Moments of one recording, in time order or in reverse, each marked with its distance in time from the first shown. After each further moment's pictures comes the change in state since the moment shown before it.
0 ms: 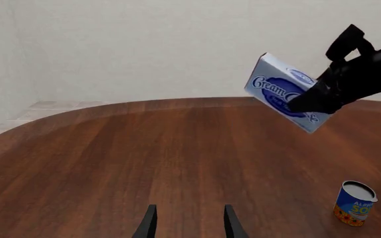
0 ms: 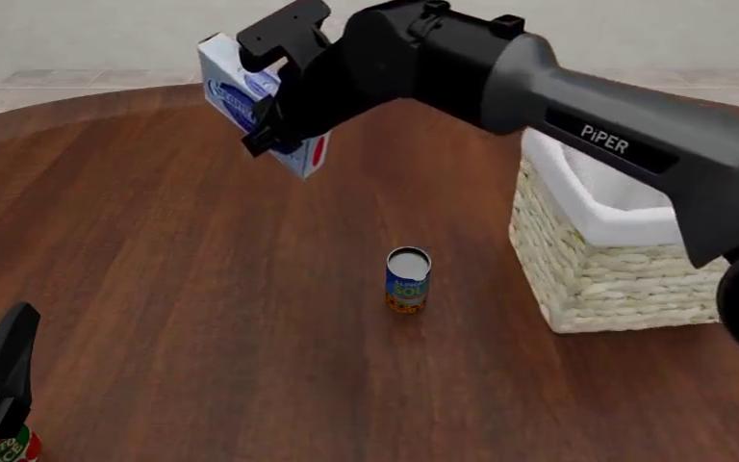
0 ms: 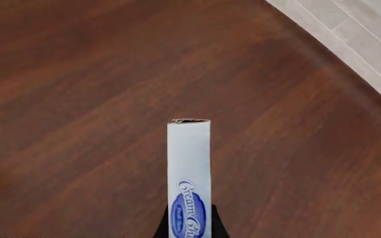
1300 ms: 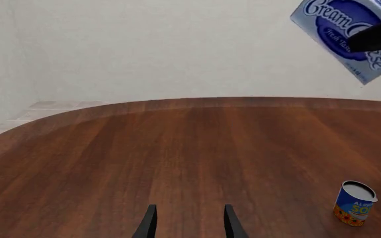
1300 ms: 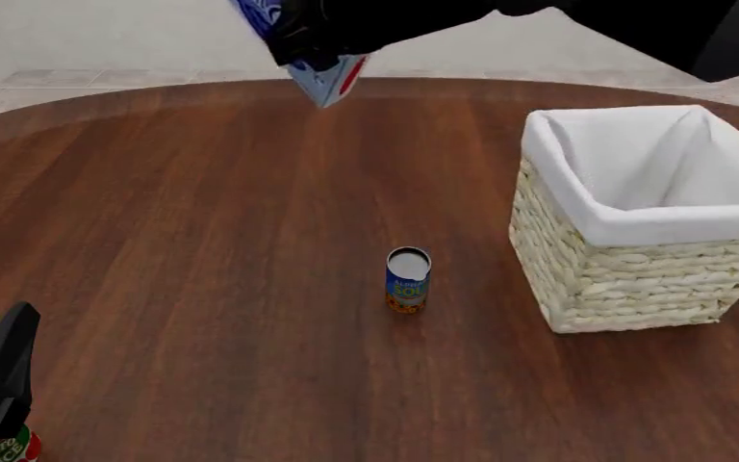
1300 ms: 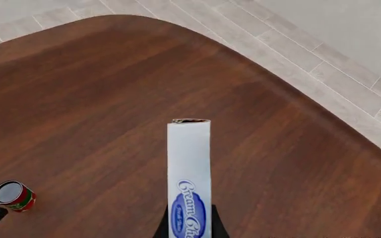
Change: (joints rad) left arm 0.000 0.000 0.000 0.000 0.000; right arm 0.009 -0.317 0.152 -0.042 0.060
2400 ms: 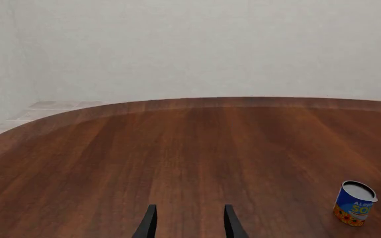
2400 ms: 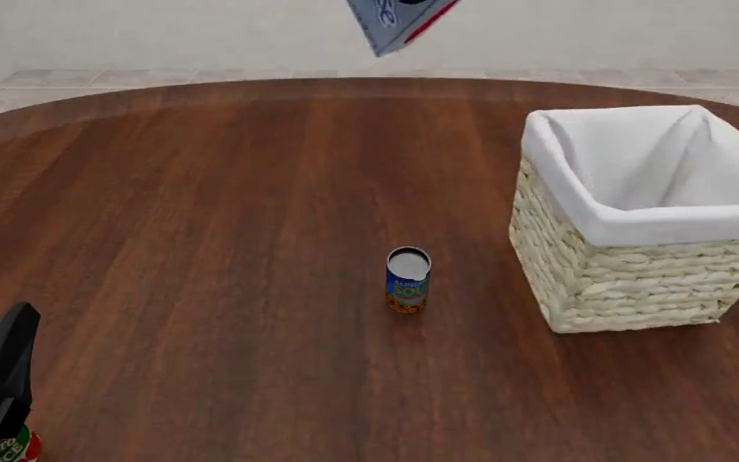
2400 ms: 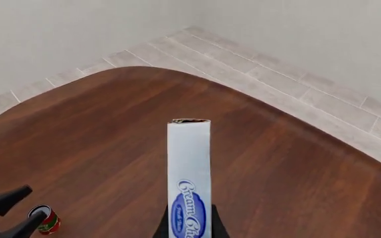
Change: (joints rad) left arm 0.000 0.000 0.000 0.000 0.000; right arm -0.018 -0.306 0.220 -0.106 0.101
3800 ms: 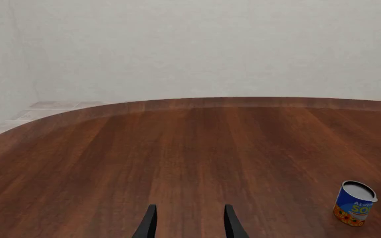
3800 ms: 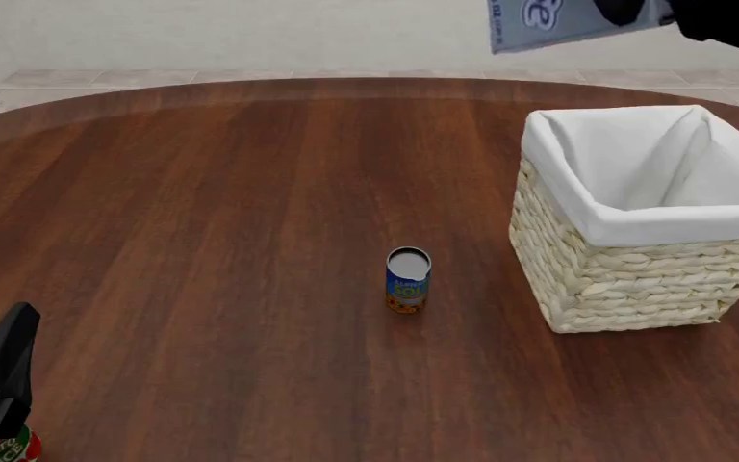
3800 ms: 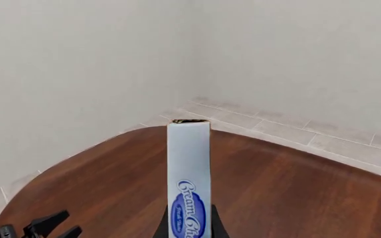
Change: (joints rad) left arm 0.000 0.000 0.000 0.000 0.000; right arm -0.017 -0.451 0.467 -0.328 0.138
